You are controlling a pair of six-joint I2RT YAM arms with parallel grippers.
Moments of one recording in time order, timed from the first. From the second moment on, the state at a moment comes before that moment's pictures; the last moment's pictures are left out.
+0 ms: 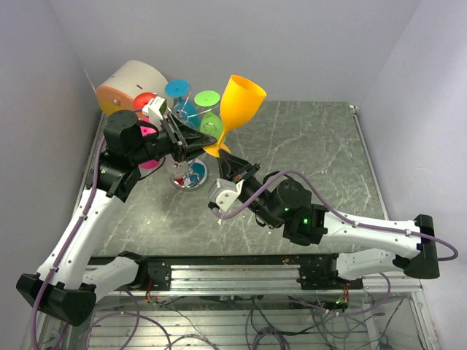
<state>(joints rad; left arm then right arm) -0.36 1.05 1.21 -0.26 0.71 -1.34 1.33 1.20 1.07 0.38 0.45 -1.07</state>
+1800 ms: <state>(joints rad) -0.38 0.61 1.20 -0.66 0.20 -0.72 1.37 1.16 1.75 -0.70 0.46 0.19</state>
